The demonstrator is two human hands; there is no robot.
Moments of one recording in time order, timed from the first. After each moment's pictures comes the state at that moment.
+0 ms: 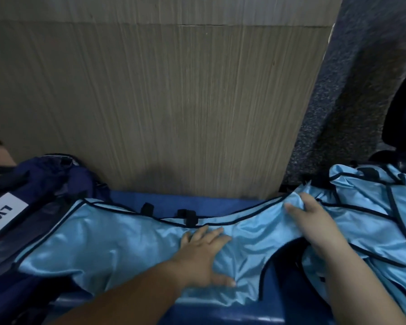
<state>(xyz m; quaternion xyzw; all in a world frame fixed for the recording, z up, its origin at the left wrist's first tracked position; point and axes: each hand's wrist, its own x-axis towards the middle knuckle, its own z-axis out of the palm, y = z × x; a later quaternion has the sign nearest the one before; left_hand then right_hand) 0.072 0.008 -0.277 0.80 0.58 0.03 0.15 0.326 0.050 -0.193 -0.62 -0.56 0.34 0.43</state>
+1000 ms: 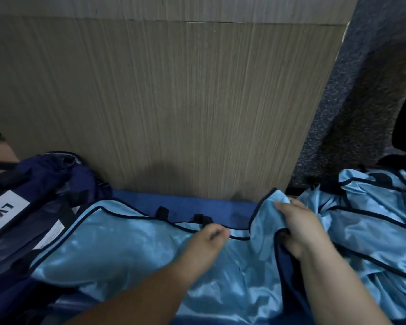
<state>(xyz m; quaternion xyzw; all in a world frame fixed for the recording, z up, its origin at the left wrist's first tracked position) 0.091 0.011 -0.254 0.54 0.61 0.39 0.43 0.269 0.042 -0.175 -0.53 -0.37 0.55 0.52</state>
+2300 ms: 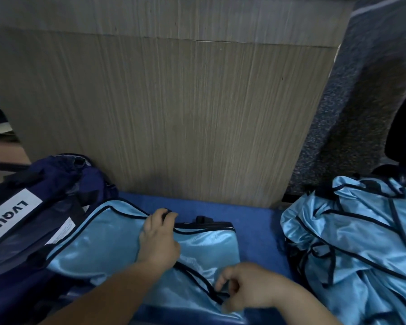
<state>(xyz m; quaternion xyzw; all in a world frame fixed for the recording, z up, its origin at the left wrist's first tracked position) 0.004 -0.008 -0.267 0.62 0.74 0.25 0.02 0.241 -0.012 -0.225 -0.42 -0.83 0.37 -0.04</state>
